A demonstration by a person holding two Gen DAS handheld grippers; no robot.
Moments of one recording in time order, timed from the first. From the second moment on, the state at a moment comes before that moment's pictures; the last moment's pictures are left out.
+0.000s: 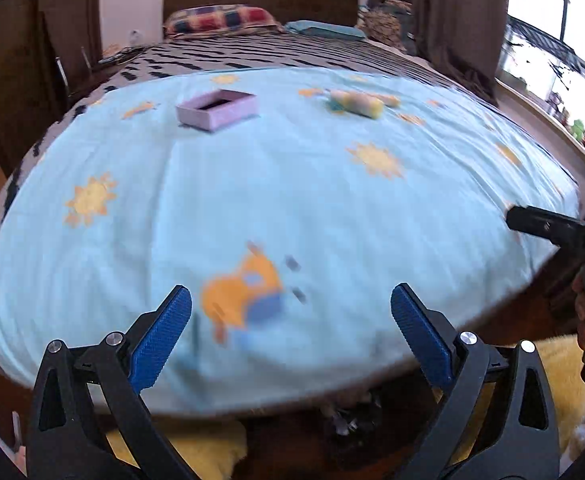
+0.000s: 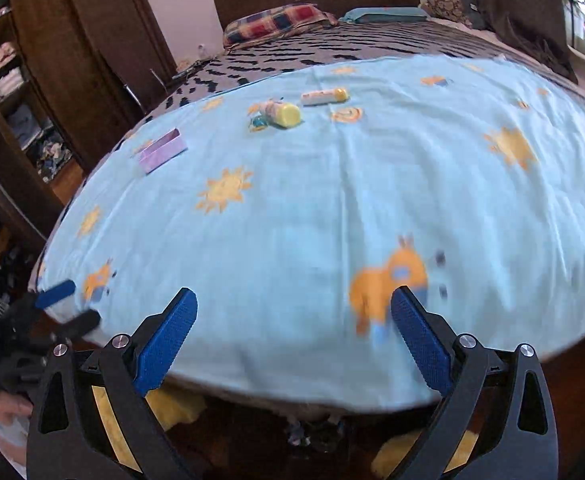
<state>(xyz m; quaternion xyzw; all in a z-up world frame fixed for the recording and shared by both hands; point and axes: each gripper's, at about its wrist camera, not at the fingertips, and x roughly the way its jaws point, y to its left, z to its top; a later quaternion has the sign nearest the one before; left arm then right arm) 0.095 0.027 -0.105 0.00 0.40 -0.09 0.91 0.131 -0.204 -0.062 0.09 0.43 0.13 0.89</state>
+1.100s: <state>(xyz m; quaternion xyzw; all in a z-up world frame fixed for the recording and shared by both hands) 0.299 0.034 -0.091 0.03 0.40 -0.06 0.91 0.341 -0.152 -0.077 0.04 0.44 0.13 0.89</state>
